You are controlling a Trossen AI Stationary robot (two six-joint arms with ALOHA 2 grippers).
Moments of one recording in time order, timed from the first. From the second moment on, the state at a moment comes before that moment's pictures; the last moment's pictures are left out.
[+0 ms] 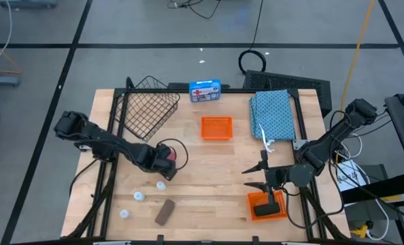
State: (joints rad) left arm -0.30 1.52 0.86 -0.75 -0.18 -1.21; right arm 0.72 1.04 0.66 0.08 0.60 -0.09
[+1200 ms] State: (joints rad) left arm -0.25 1.64 0.93 -0.69 -0.05 -1.00; right arm 0.72 1.04 0.66 0.08 0.60 -0.08
